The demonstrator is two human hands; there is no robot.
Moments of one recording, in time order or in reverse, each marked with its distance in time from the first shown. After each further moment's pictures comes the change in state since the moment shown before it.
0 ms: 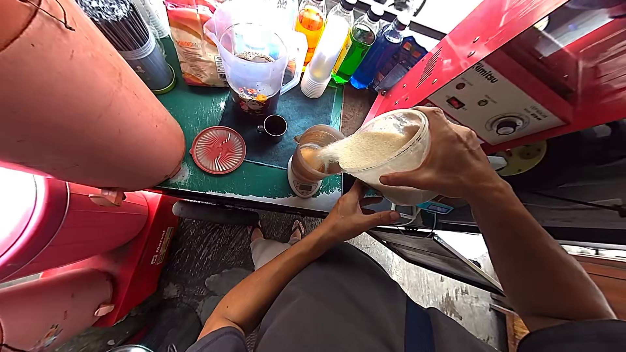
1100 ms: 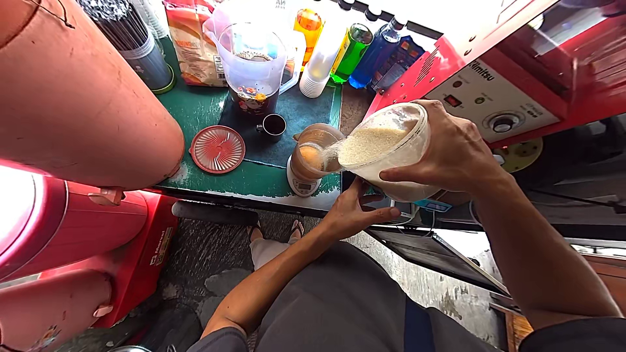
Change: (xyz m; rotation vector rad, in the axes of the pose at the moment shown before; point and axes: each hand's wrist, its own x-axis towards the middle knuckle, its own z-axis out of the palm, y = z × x) left_hand -0.002 0.008 0.003 -0.055 0.003 0.001; right_hand 0.005 -0.008 -0.009 -0.010 -0.021 0.011
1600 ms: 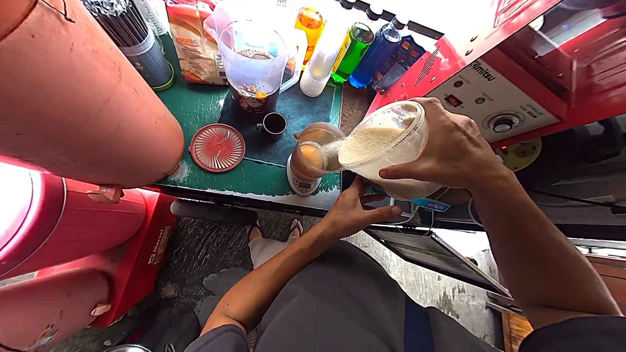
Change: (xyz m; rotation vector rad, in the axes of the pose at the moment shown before) left_hand 0.000 0.002 0.001 -0.023 0.007 -0.007; right_hand 0.004 -0.001 -0.001 -0.007 -0.023 -0.006
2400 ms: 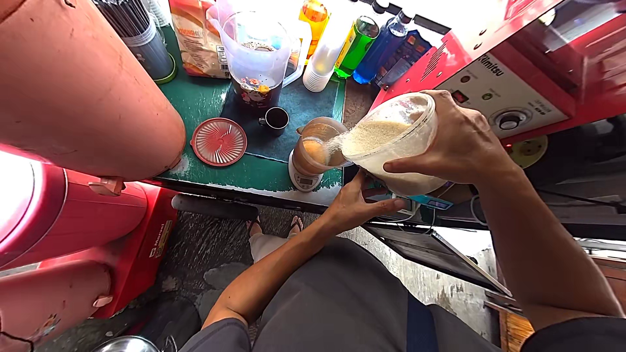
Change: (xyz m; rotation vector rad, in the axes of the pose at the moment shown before) left_hand 0.000 0.003 0.000 0.008 0.012 0.000; right_hand 0.003 -0.001 -0.002 0.010 -0.011 0.053
